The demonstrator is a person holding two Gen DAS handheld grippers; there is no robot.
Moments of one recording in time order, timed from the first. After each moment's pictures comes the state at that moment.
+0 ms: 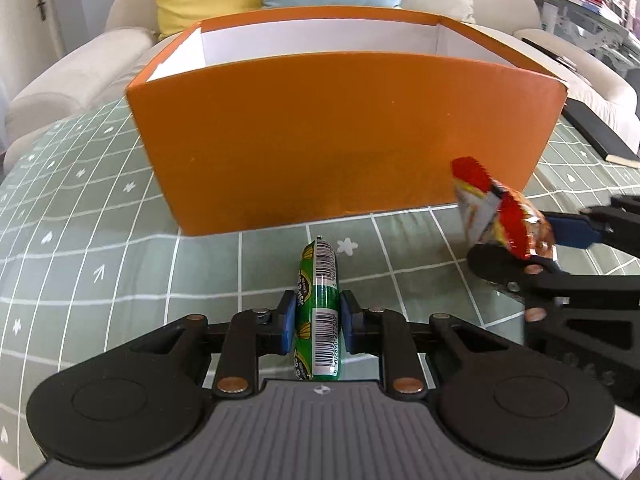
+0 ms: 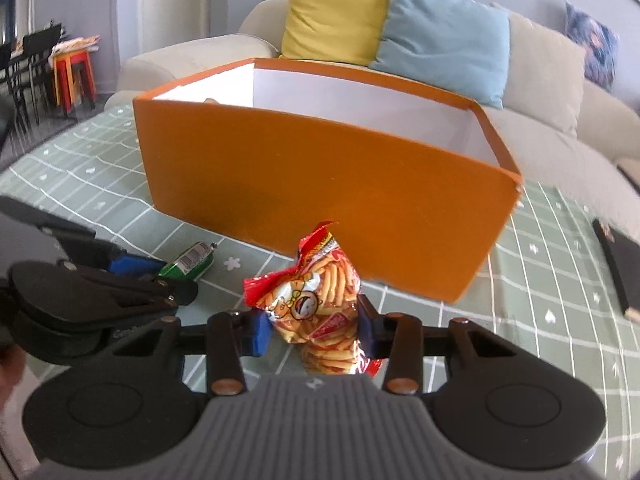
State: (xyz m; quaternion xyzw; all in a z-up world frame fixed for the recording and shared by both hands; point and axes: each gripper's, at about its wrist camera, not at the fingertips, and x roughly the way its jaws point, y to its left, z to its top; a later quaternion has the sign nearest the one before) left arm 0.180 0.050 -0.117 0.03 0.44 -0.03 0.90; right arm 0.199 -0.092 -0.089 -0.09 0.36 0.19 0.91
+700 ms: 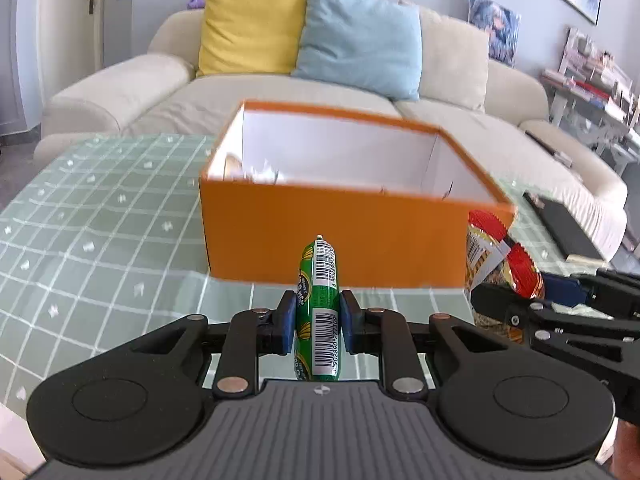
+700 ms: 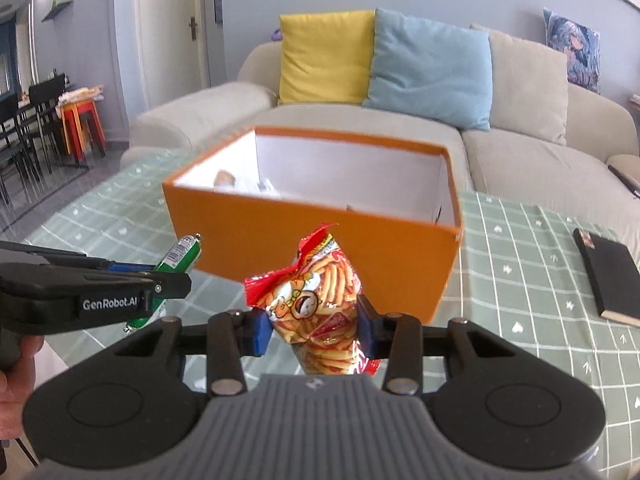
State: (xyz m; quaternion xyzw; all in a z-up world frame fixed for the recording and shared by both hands) left arm 0.139 0.062 -0.038 -0.07 0.35 -0.01 0.93; right arm 0.168 -0.124 -0.024 -0.04 0.32 0.20 0.93
